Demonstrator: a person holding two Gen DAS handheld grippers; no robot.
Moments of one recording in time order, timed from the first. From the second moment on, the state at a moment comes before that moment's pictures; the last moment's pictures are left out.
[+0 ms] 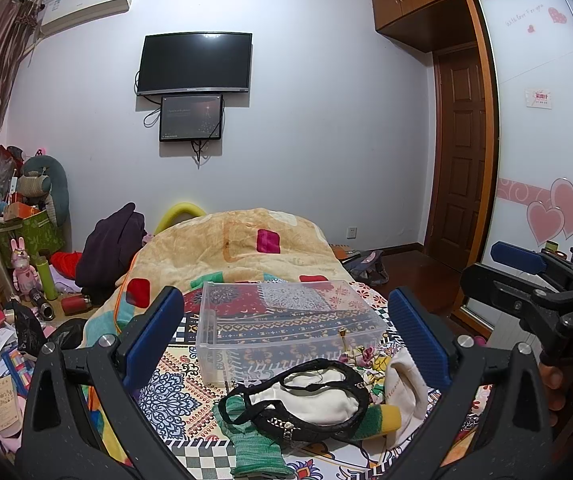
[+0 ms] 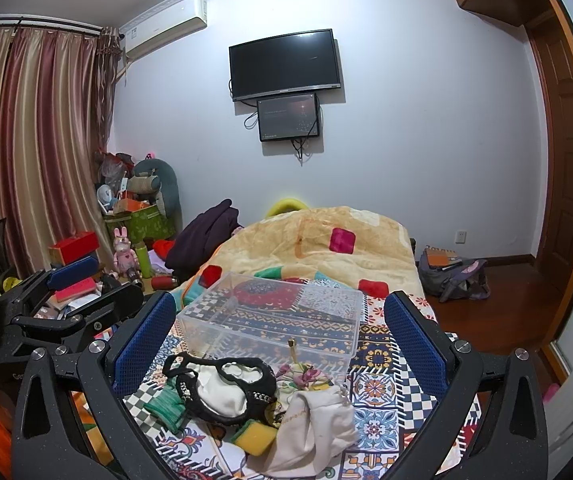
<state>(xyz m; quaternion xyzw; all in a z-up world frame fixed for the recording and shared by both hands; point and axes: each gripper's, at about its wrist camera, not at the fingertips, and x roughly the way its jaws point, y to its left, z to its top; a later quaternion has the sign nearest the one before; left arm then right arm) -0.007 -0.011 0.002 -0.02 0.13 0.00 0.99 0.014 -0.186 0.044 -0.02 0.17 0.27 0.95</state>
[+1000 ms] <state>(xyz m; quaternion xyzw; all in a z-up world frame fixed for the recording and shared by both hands) -0.005 -0.011 0.002 -0.02 0.15 -0.01 0.99 0.014 -0.188 0.039 -0.03 0.17 0.26 0.95</state>
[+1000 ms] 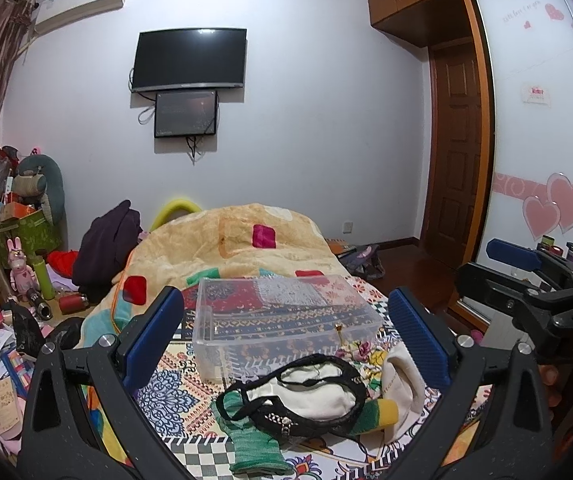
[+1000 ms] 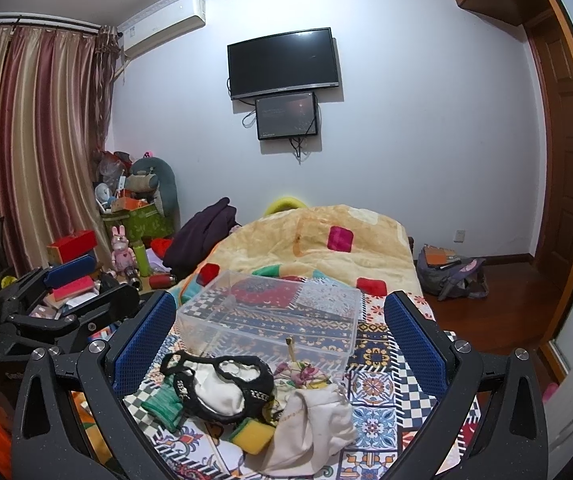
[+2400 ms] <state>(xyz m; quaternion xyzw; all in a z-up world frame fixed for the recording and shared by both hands) 0.064 0.037 -0.119 -0.11 0.34 -0.04 0.93 0.075 -0.206 -0.063 -0.01 0.39 0.25 0.89</state>
